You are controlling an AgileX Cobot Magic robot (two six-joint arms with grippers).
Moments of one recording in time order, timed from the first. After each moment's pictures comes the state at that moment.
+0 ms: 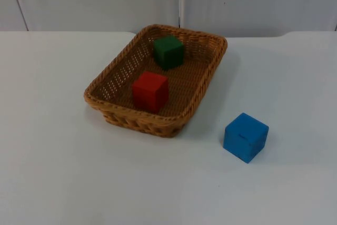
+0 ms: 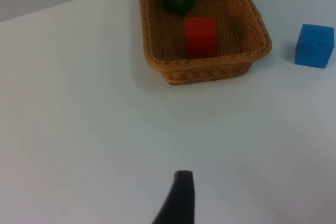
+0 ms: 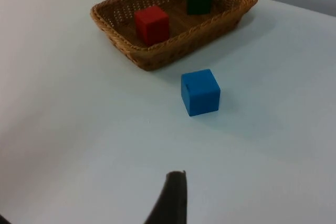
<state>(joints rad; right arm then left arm) 0.45 0.00 -0.53 0.11 1.08 -0.12 -0.45 0.00 -0.50 0.00 1.09 0.03</state>
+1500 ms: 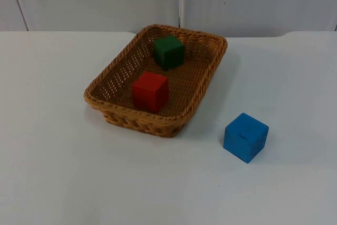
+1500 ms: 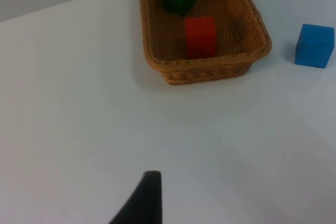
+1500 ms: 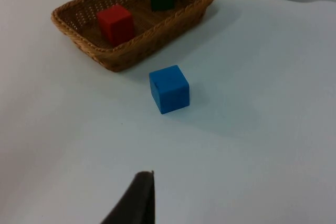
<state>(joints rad) 0.45 0.00 -0.53 0.01 1.08 0.00 -0.45 0.00 -0.50 0.00 1.09 0.03</state>
